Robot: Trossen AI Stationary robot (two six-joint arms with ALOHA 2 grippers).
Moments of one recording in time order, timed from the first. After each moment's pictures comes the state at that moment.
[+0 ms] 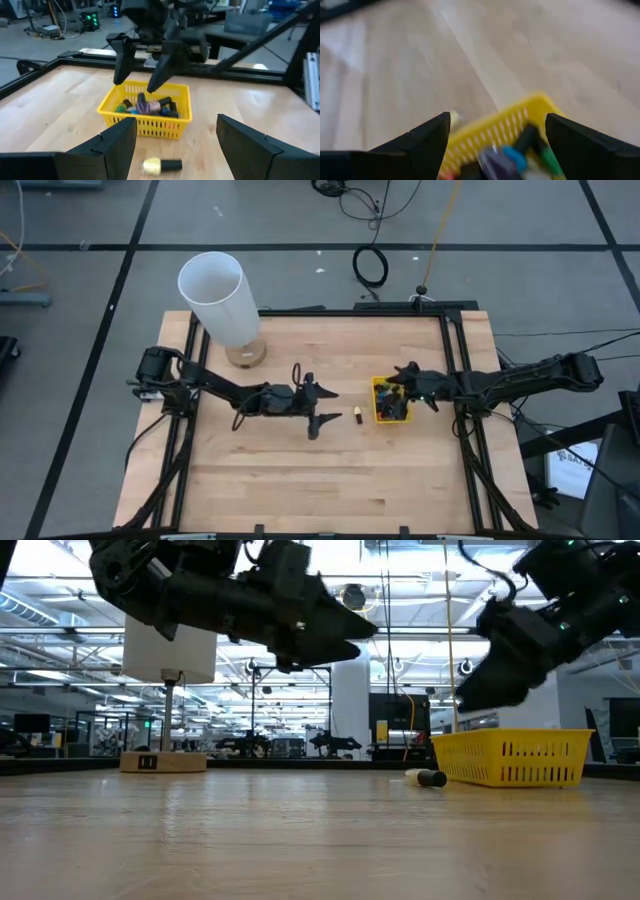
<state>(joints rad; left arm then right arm) -0.12 1.78 0.79 0.83 -0.18 -0.08 0.00 0.89 0.29 0.06 0.21 0.39</state>
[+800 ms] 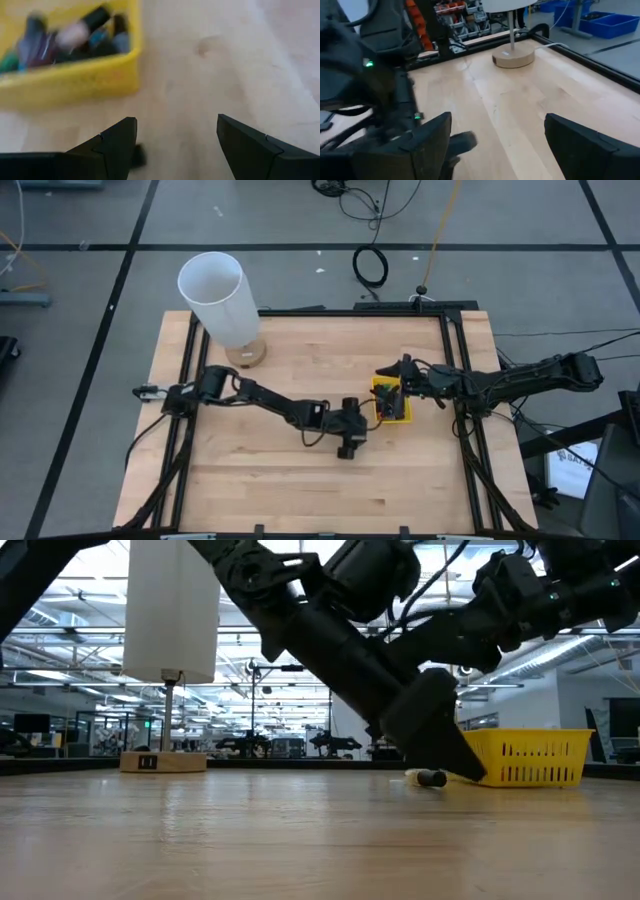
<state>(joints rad) -0.15 2.26 1.47 0.13 -0.11 0.09 0.00 0.89 0.29 0.40 0.18 0.25</state>
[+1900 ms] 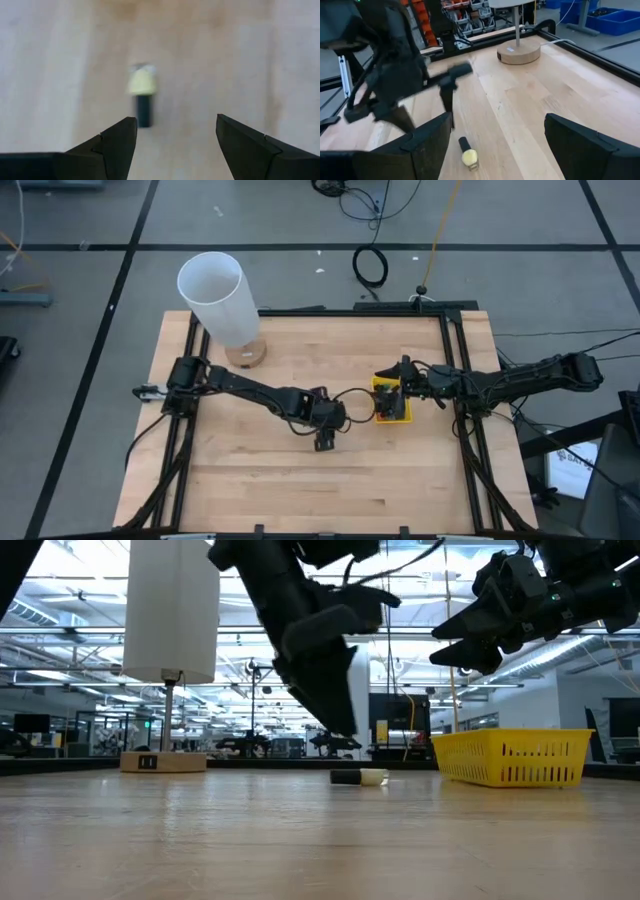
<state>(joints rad) -0.16 2.02 1.46 -0.53 -0.17 -0.21 0.00 0.89 0.29 0.39 0.15 0.25</state>
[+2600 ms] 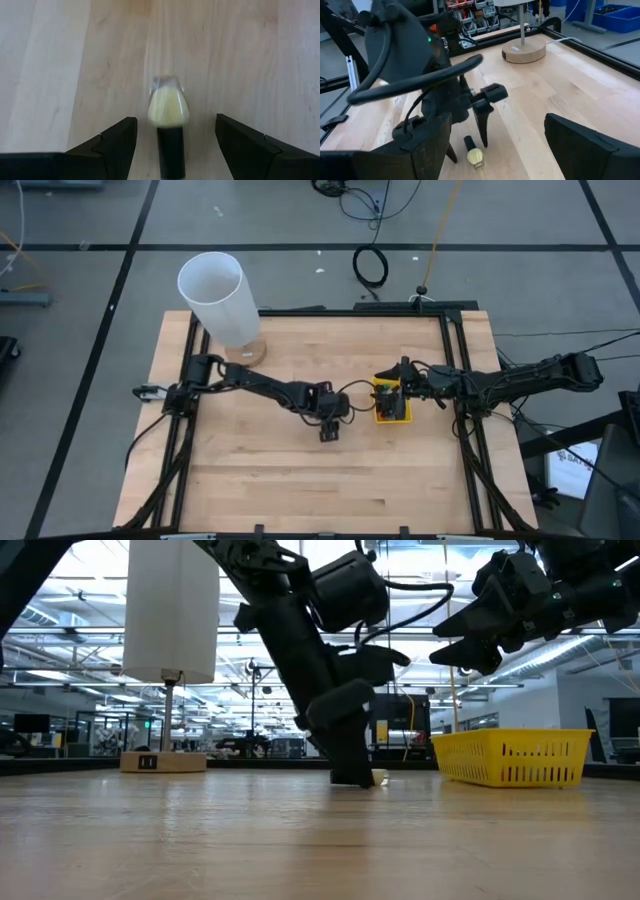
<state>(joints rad) -0.07 2.13 1.43 -0.41 -0.09 -0.13 0.00 0.89 0.29 0.39 0.13 0.26</state>
